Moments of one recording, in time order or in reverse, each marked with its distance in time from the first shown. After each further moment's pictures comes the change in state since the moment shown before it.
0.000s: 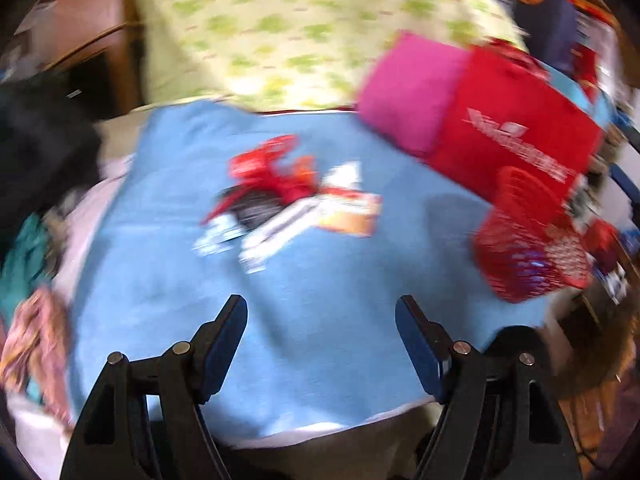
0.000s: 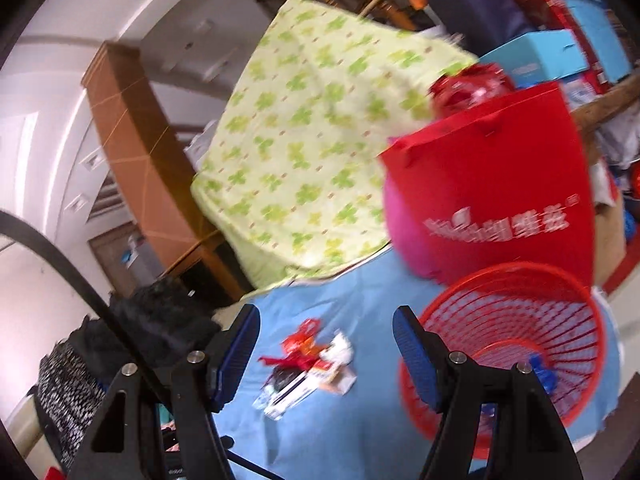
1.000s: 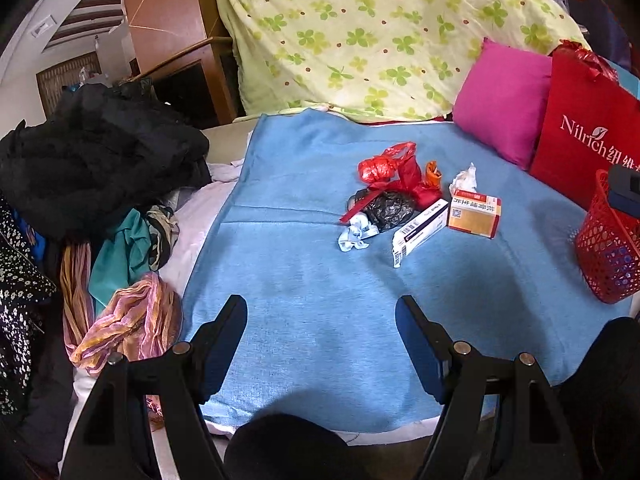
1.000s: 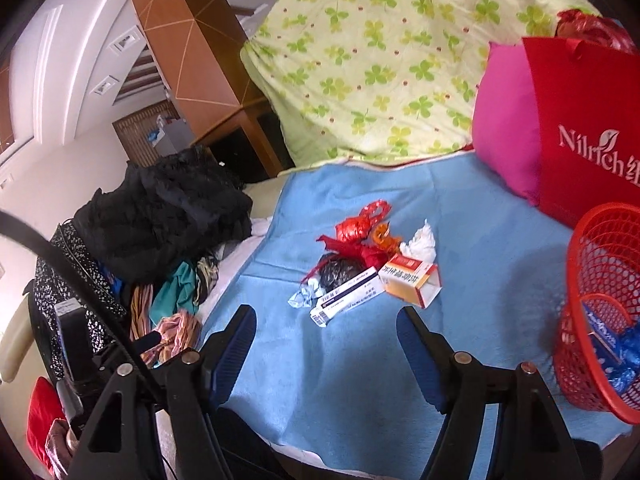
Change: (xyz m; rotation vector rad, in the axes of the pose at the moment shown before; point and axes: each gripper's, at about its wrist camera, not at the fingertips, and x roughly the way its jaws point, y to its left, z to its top) left arm -0.023 0.060 -0.016 0.000 -0.058 0.323; right arm 0.124 0.093 -0.091 -0.203 0.390 0.078
